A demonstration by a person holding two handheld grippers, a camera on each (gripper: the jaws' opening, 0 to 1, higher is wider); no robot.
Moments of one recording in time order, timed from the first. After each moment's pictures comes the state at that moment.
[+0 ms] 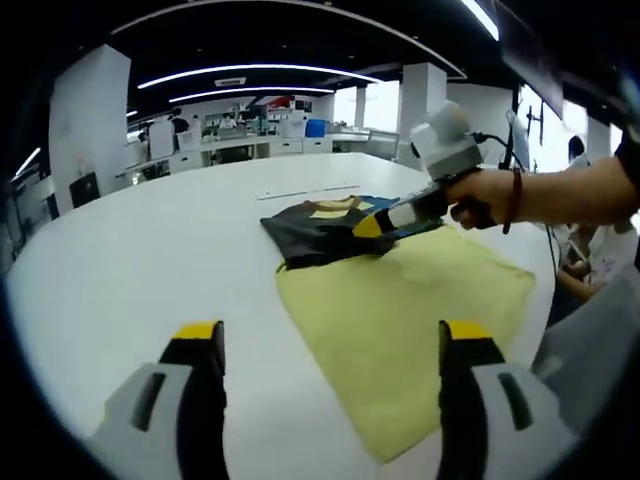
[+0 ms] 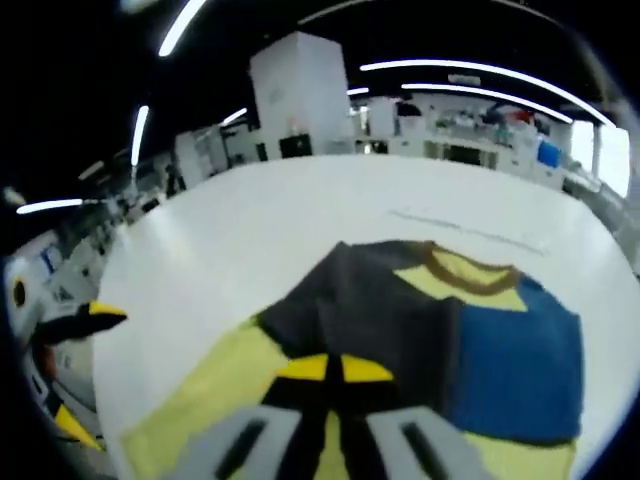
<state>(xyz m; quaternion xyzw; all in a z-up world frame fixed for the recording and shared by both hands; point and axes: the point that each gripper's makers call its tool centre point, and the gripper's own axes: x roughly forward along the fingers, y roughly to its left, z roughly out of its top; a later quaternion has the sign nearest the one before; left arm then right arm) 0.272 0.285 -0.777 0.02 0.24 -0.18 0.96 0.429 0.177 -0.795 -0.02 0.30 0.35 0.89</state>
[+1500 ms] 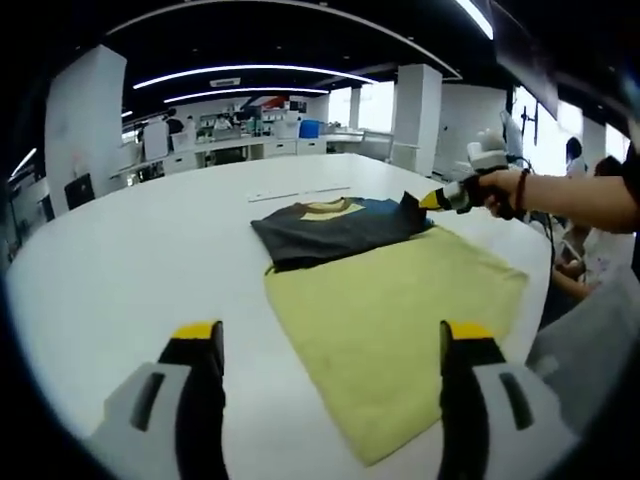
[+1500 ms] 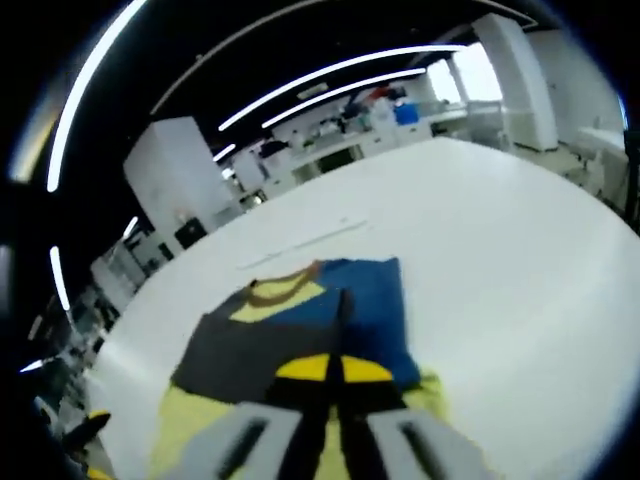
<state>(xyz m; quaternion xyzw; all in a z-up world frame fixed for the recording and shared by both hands) 0.267 0.269 -0.770 0.02 0.23 -0.20 0.95 0.447 -0.008 -0.801 0.17 0.31 0.13 0.93</state>
